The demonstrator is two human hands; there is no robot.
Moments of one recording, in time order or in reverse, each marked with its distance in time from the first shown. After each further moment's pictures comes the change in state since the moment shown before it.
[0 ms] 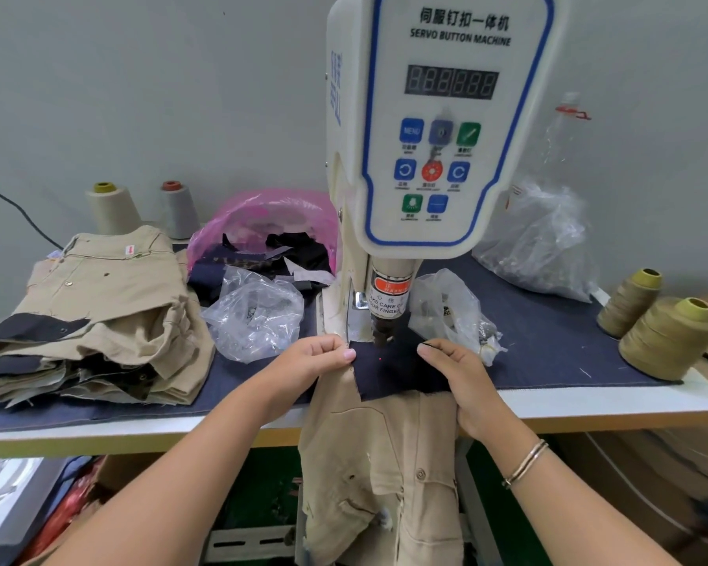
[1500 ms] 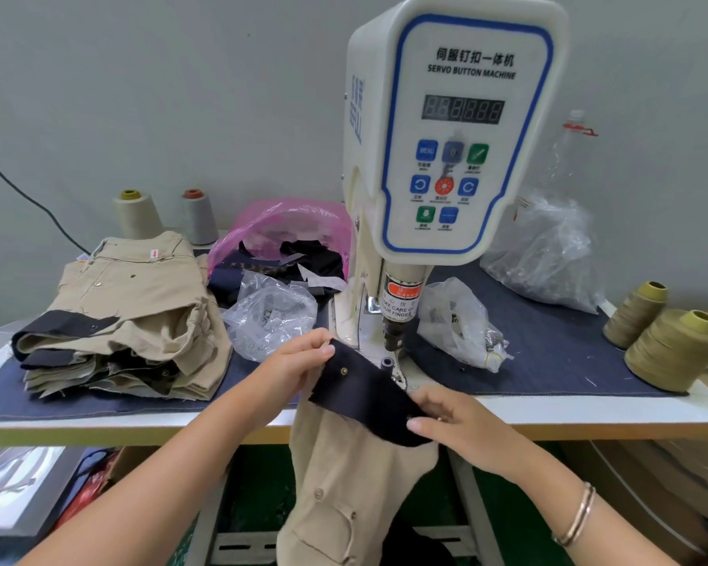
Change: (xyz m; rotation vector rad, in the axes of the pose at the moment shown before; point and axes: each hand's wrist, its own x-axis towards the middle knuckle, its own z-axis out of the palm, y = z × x) left_hand -0.037 0.018 -0.010 -0.185 0.046 0.054; right_hand -0.053 -0.015 0.000 -0.566 -0.440 -0.011
